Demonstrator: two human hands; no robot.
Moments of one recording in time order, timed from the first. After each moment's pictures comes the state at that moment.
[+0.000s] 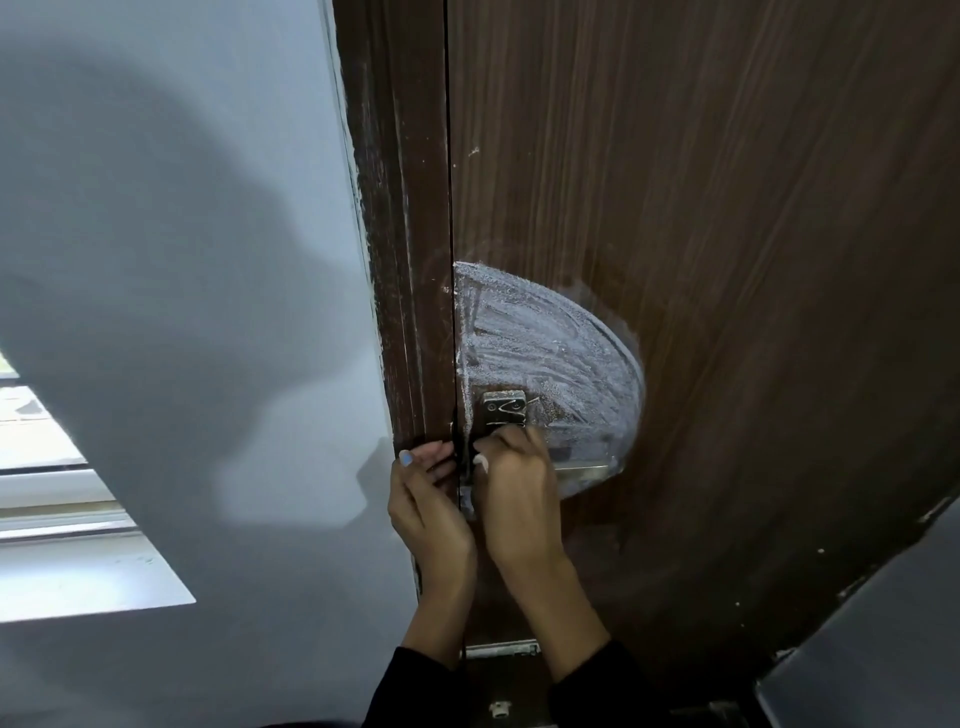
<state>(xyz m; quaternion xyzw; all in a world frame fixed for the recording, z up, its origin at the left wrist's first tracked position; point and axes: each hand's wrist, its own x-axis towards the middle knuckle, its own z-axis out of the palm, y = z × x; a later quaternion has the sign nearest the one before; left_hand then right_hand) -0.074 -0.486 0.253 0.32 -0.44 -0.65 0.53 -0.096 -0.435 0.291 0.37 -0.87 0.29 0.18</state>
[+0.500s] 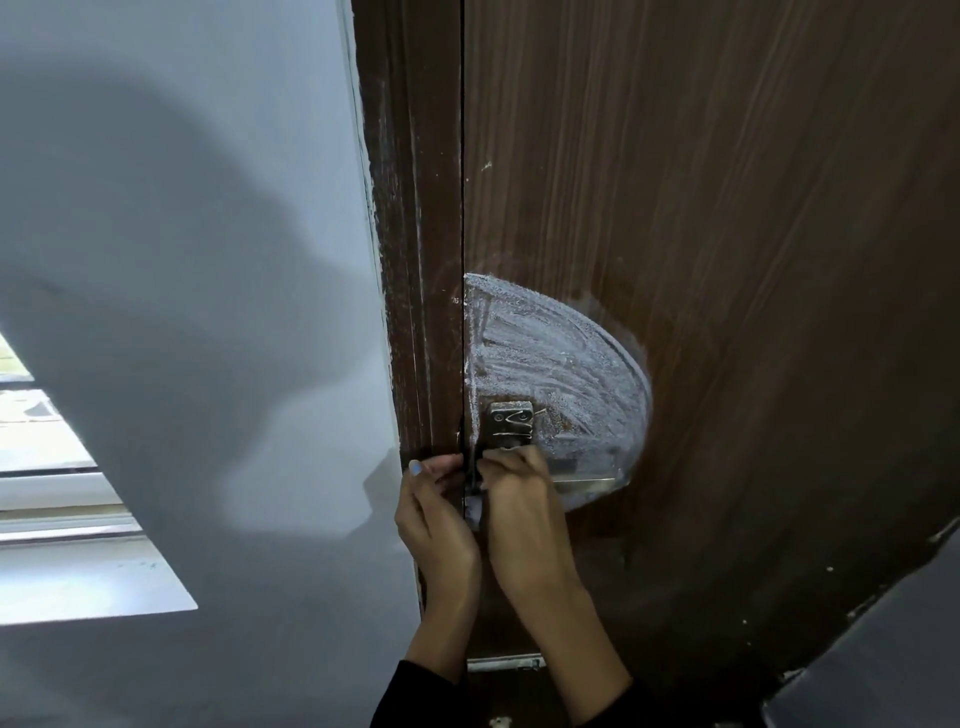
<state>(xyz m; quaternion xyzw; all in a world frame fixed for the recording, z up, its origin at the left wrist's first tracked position) -0.073 -0.487 0.246 0.31 -0.46 -0.64 0.52 -0.095 -0.431 0.282 0.43 -0.85 0.28 0.15</state>
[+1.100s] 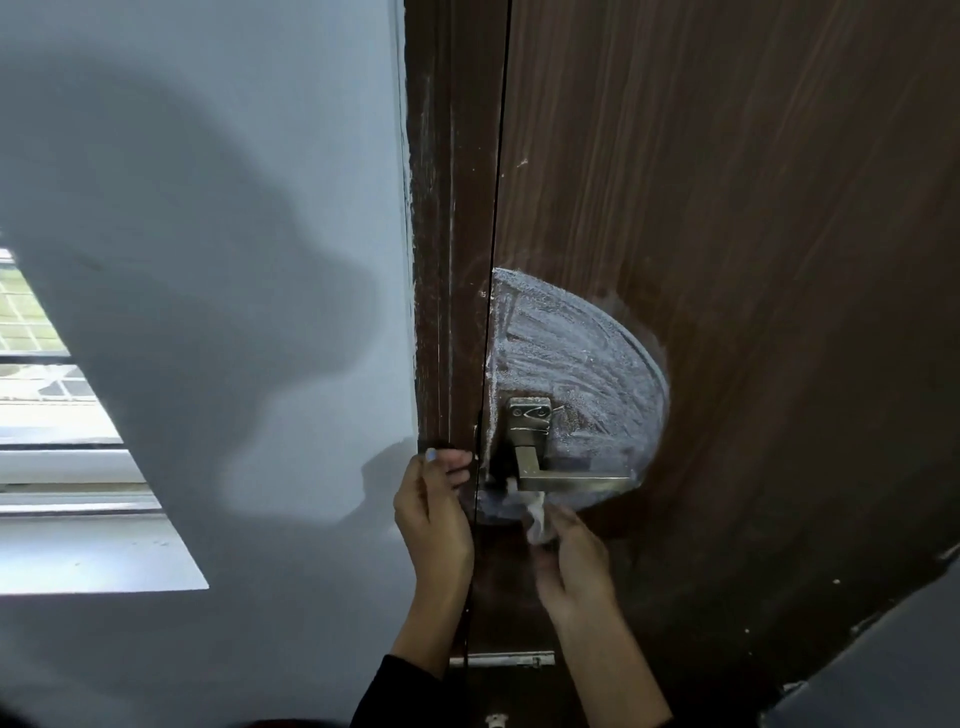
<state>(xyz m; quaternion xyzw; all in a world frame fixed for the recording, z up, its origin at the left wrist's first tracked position) -0.054 -0.501 0.249 0.29 -0.52 -0.63 0.50 -0.102 -0.419 0.241 -0.18 -0.40 0.86 -0.27</state>
